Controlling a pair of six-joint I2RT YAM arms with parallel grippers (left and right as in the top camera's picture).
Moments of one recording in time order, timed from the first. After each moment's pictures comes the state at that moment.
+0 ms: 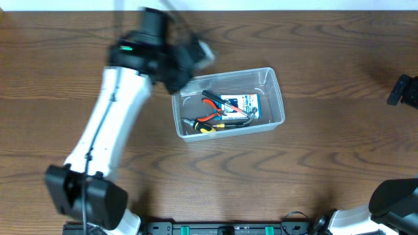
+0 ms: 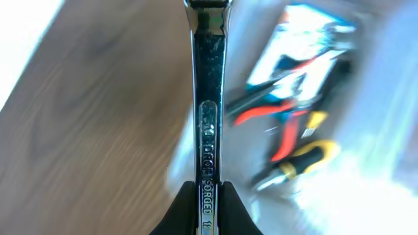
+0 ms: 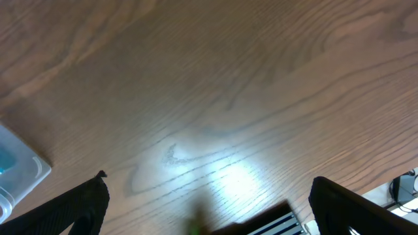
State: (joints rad) left arm -0.31 1.73 1.68 -1.06 0.26 0.79; right arm -0.53 1.69 1.85 -1.53 0.05 0.04
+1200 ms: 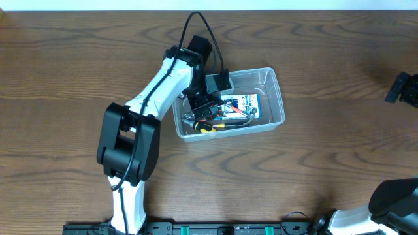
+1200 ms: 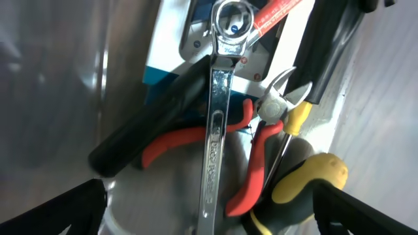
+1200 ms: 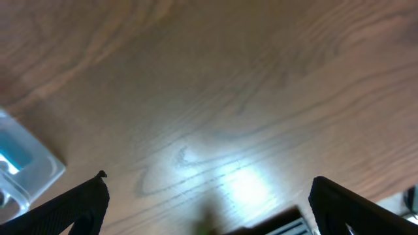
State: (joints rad) left arm -0.40 2.09 1.67 -1.06 0.25 0.85; right arm -0.52 1.69 1.85 -1.51 -0.01 0.04
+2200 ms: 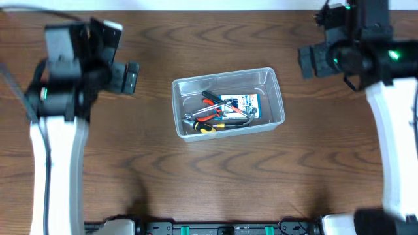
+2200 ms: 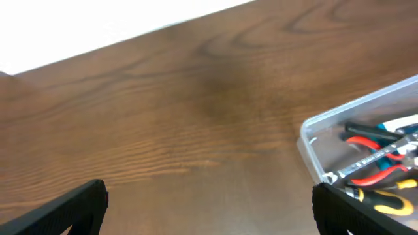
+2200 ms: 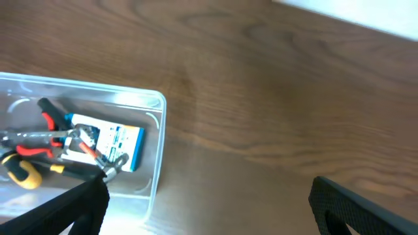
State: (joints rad) left arm 0.04 1.33 1.51 -0.95 0.07 0.31; right arm 0.10 1.56 1.82 -1.18 -0.01 -0.14
